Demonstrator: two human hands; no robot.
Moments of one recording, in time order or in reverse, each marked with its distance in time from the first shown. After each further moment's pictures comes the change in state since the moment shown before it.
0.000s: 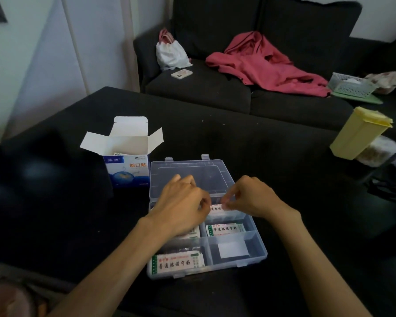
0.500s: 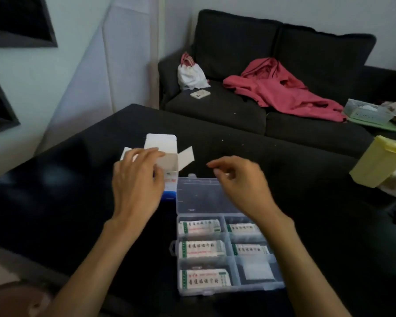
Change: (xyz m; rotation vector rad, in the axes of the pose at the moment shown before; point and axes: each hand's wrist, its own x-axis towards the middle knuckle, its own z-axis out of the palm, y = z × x) left_hand -0.029 -0.082 -0.058 0.005 0.652 -0.422; right_hand -0.004 -0.099 -0.030 0.251 0.436 -0.263
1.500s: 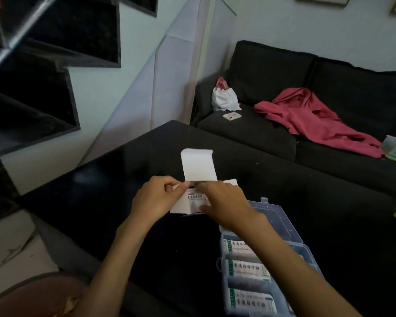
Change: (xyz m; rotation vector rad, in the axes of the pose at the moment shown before) left_hand 0.008 -0.081 -0.026 -0.403 -0.331 -0.355; right_hand 0.041 -0.075 0.079 -0.432 -0.384 -0.300
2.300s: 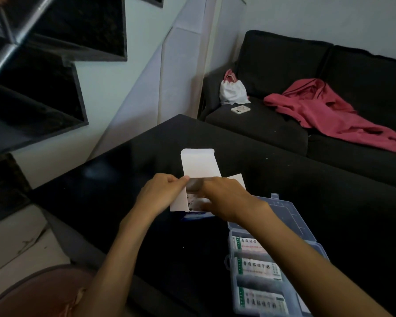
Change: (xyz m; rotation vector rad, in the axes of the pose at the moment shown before) left_hand 0.009 0.002 -0.005 -0.032 -0.088 -0.179; right_hand 0.018 -0.004 0.004 0.034 -0.062 -0.209
